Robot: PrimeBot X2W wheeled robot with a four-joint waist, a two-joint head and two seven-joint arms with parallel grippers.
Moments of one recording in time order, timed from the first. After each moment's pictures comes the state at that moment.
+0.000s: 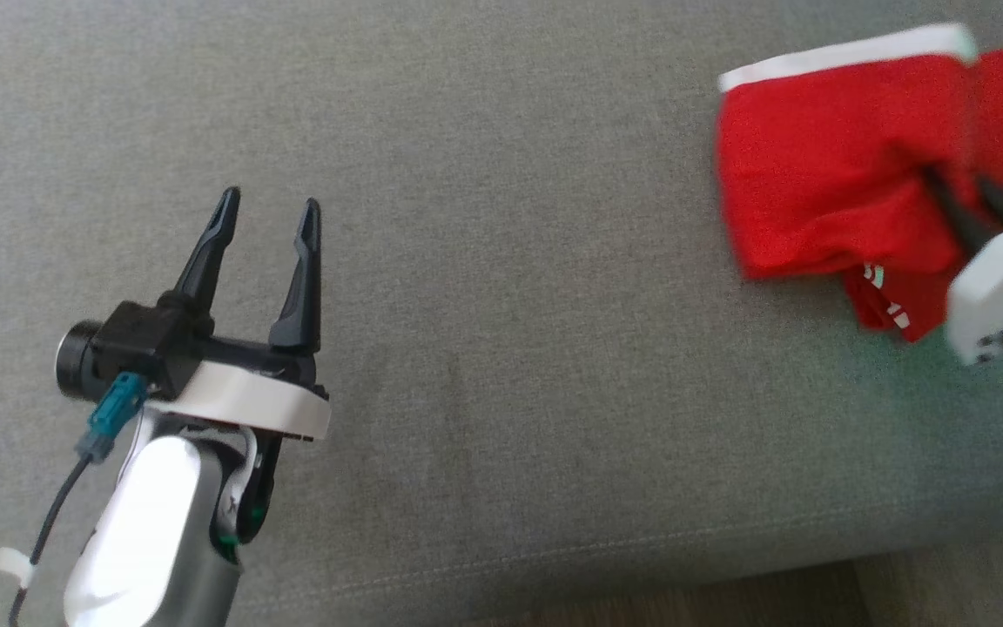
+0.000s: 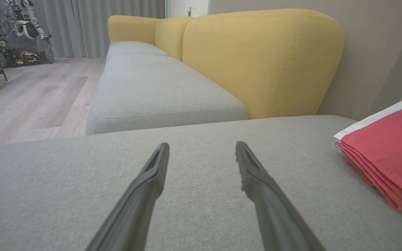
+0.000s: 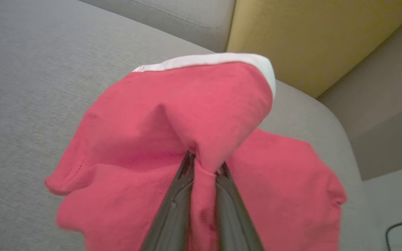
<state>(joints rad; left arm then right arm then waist) -0.27 0.20 -0.31 0.08 -0.27 0.06 -0.23 -0.44 -0.58 0.28 0.19 0.30 0.12 0.33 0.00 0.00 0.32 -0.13</state>
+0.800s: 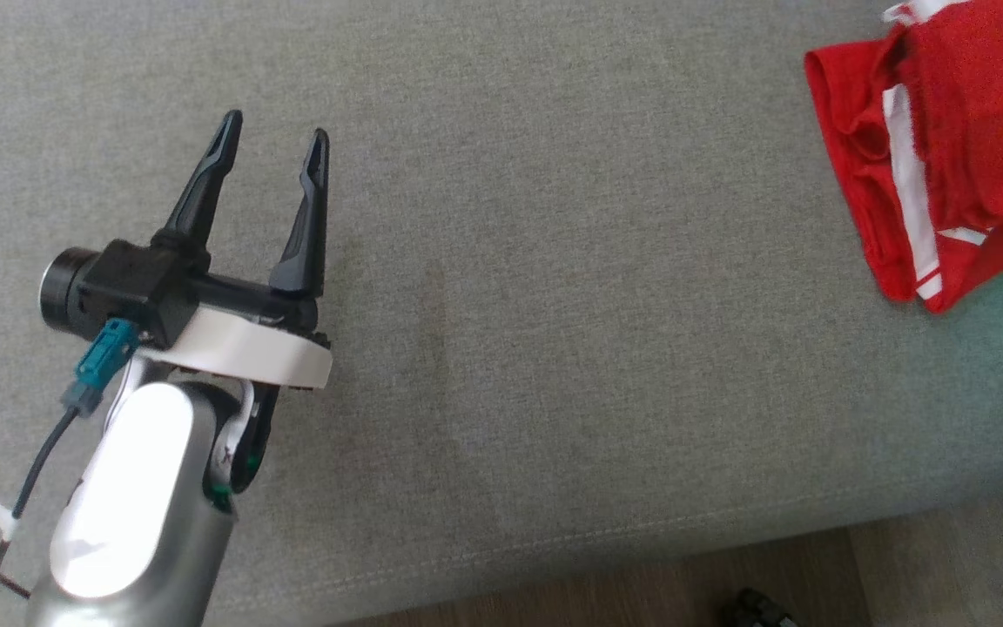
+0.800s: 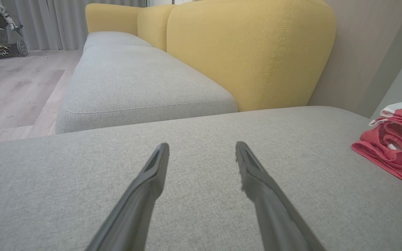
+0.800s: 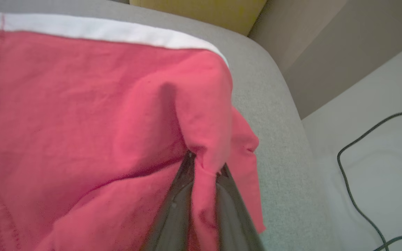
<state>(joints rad) -0.38 0.22 -0.34 0.05 -0.26 0.04 -0.21 -0.62 -0.63 0.13 0.53 0.36 0.12 0.28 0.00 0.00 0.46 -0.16</state>
